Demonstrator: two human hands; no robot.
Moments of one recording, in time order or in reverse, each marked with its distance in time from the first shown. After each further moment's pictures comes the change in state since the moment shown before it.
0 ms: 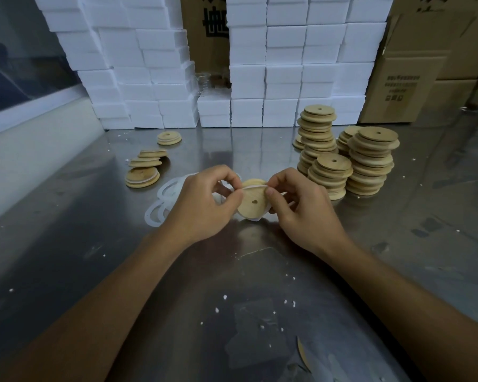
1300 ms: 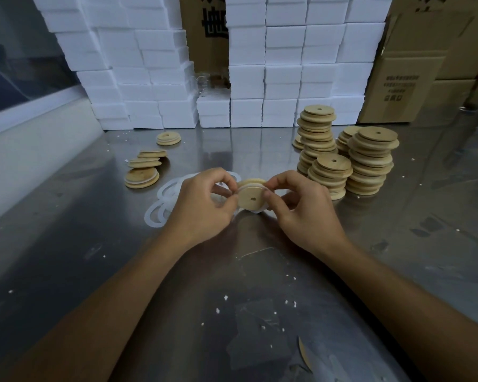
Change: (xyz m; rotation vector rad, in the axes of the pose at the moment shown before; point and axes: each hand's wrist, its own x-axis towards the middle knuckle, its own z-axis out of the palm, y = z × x) left_hand -0.003 0.000 0.001 0.105 0.029 -0.064; right_hand -0.001 0.000 0.004 -0.005 0.044 0.044
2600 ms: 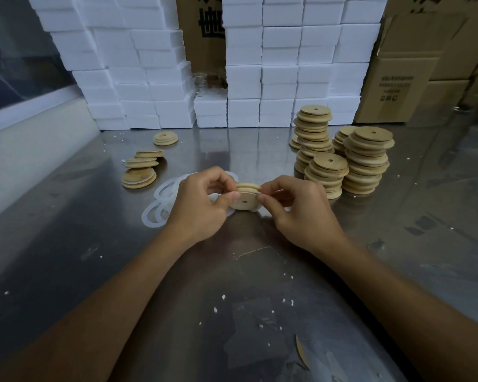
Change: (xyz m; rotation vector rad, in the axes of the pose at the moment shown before) left_hand 0.001 -0.001 0.002 -0.120 0.019 0.036; right_hand 0.002 -0.006 -0.004 -0.102 -0.022 -0.014
